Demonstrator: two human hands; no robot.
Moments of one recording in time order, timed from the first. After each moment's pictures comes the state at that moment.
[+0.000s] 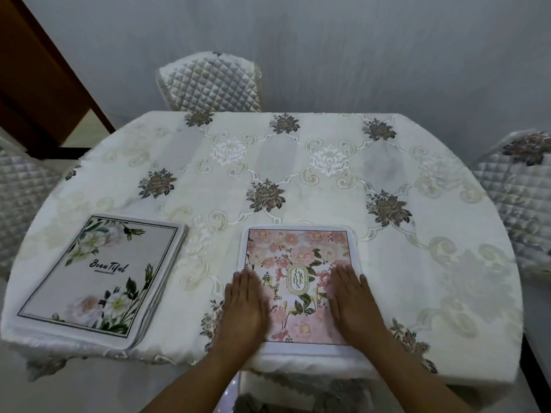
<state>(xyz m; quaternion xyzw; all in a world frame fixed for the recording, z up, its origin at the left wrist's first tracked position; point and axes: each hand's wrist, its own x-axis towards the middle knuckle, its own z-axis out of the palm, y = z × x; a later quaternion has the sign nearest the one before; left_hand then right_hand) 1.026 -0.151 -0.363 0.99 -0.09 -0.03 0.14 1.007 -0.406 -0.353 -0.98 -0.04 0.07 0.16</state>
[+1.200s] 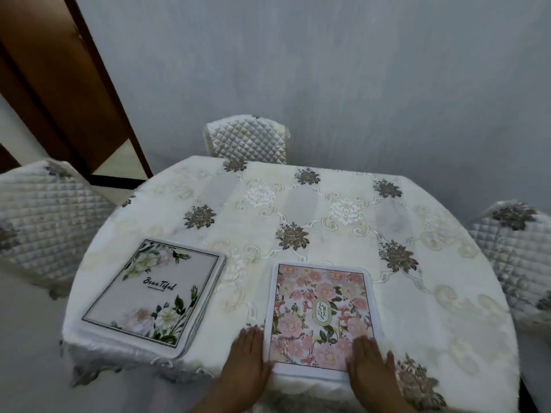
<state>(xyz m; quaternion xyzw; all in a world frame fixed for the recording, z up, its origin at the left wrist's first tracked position) 0.975 -0.069 -0.318 0.97 -0.11 -0.15 0.14 0.950 -0.360 -0.323 -0.98 0.09 0.18 0.08</state>
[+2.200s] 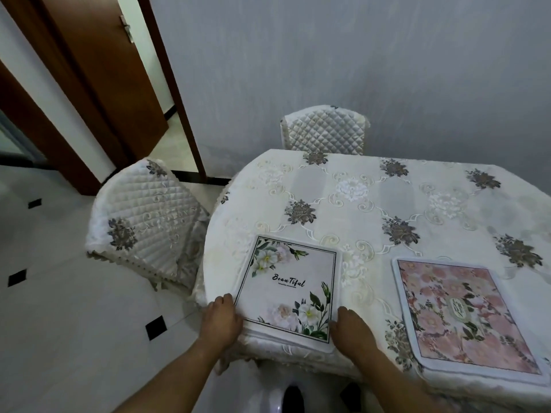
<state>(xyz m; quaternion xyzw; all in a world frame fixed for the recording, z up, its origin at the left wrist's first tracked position) 1.060 0.333 -0.266 0.98 0.05 -0.12 0.12 1.034 0.033 -0.284 -0.96 0.09 0.18 0.21</state>
